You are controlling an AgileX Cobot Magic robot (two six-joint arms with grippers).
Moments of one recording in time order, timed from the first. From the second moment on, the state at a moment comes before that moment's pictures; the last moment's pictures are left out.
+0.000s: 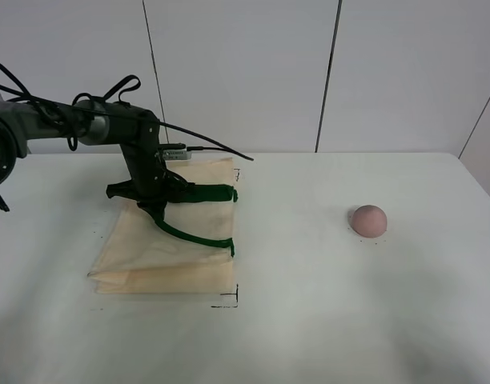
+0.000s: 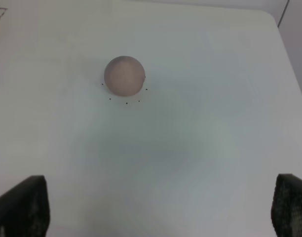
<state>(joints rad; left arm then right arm) -0.31 2.28 -1.71 0.16 0.84 -0.46 0.03 0.00 -0.49 0.00 1.03 -0.01</state>
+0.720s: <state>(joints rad) -0.31 1.95 -2.20 0.10 1.18 -0.21 0.03 0.00 -0.49 0.00 1.03 -0.01</state>
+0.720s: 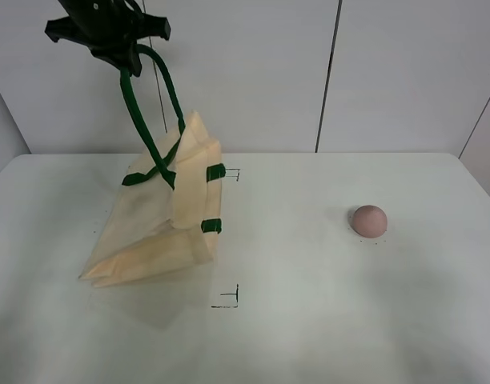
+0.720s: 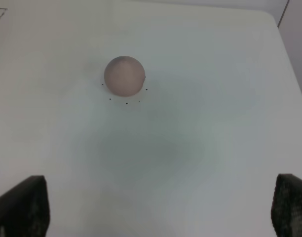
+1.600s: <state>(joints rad) -0.31 1.88 -2.20 0.09 1.18 -0.21 0.03 1.41 -0.99 0.02 0.77 -0.09</state>
